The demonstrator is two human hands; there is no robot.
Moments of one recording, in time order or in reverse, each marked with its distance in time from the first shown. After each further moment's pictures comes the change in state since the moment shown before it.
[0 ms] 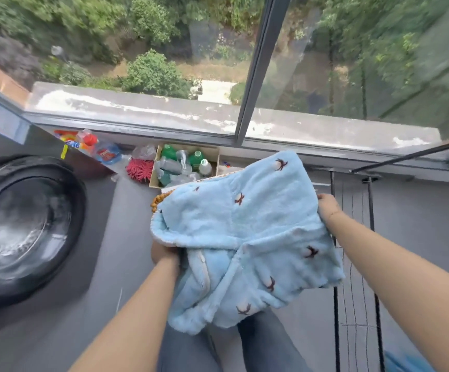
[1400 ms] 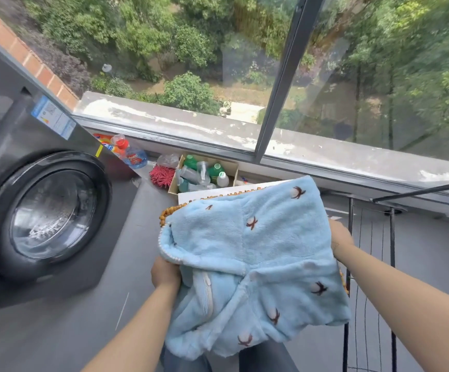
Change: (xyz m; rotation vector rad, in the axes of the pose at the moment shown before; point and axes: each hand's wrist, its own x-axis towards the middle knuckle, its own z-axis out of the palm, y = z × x) left_hand -0.030 -0.035 -0.034 0.529 0.130 -0.008; right_hand 0.010 0.031 0.005 -0.573 -0.052 -0.226
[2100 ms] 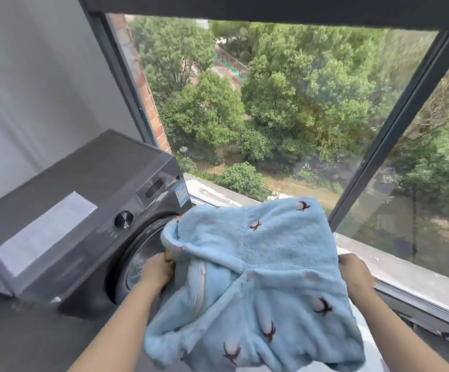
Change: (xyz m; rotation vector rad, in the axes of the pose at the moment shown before) left_hand -0.057 0.036 -0.296 0.209 0.183 0.303; right_hand -0.188 -0.185 -0.116 0.197 0.242 -0.327
